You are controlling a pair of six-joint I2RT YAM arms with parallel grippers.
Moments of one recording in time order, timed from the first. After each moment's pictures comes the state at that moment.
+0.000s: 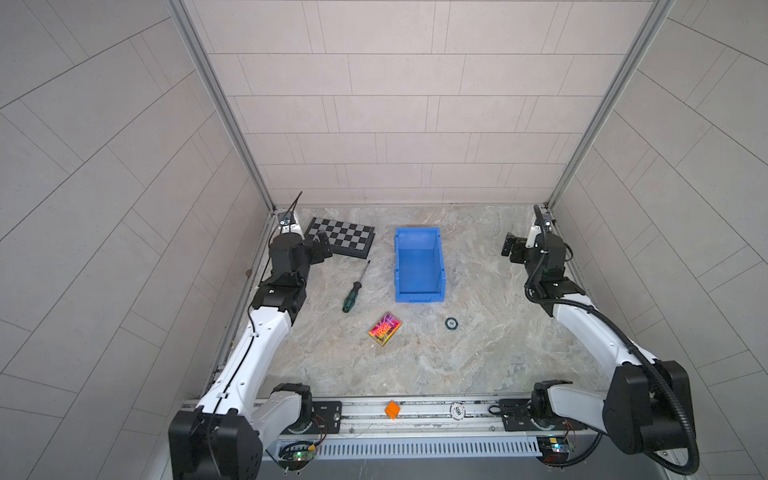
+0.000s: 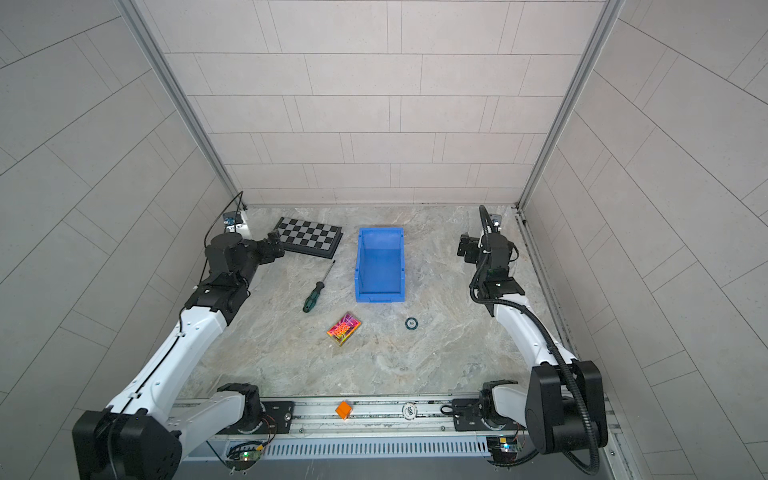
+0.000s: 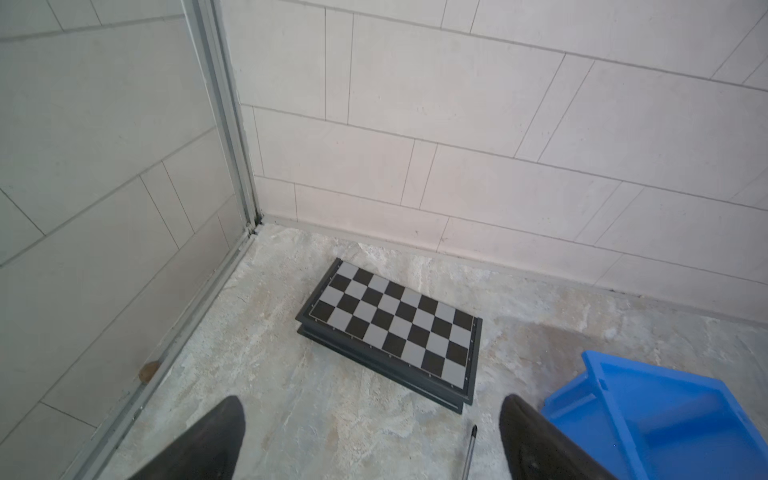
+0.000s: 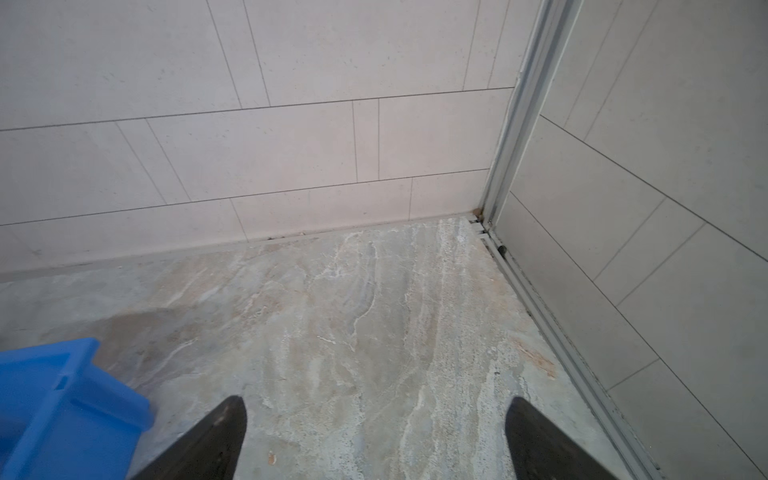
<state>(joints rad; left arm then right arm) -0.08 1.07 0.85 -0.15 -0.17 -0.22 0.03 1.21 0.81 0.04 0.19 0.13</state>
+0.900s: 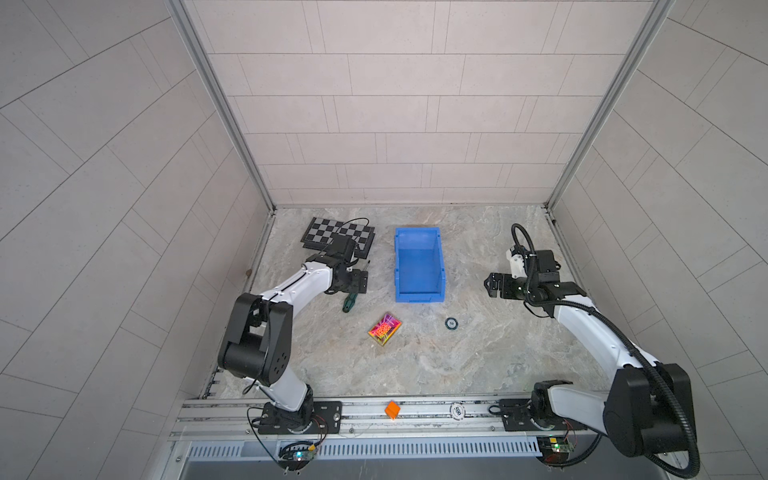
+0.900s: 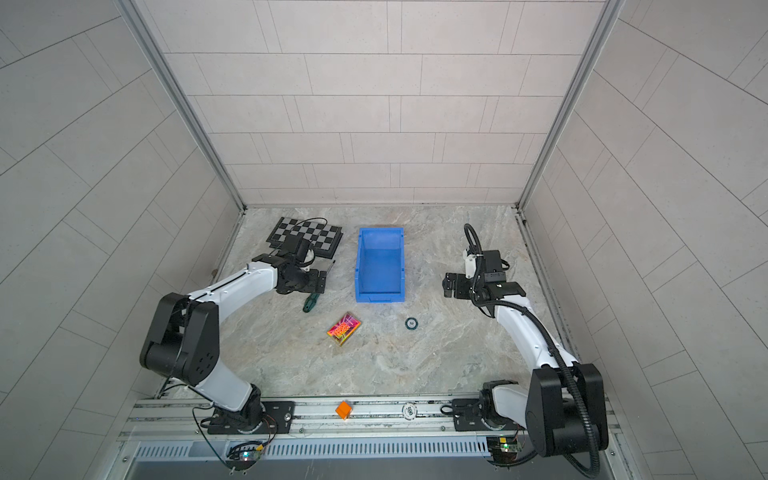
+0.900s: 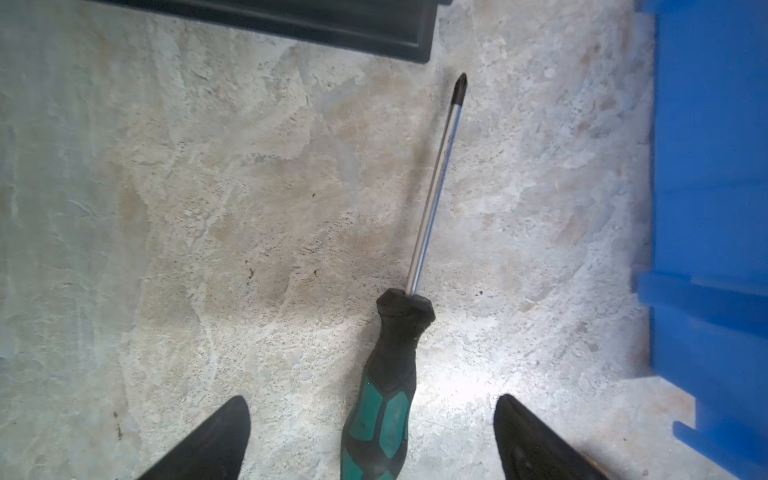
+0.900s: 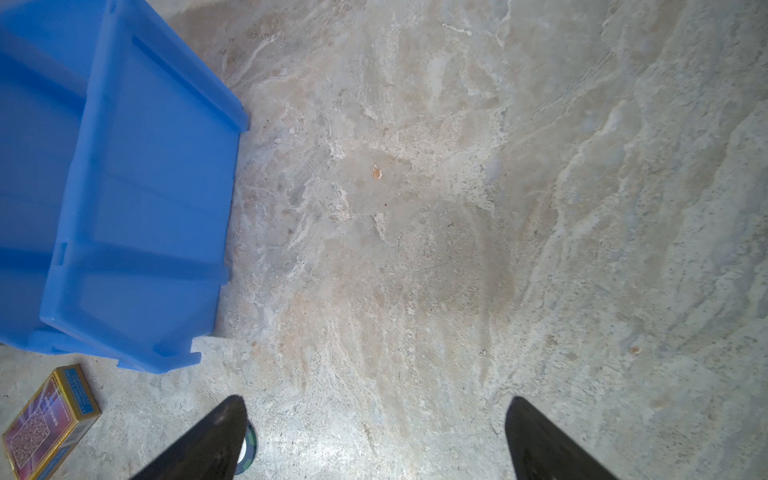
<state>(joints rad) -0.28 1.62 1.04 -0.60 -0.03 -0.19 0.03 1.18 0.76 -0.46 -0.20 0.17</state>
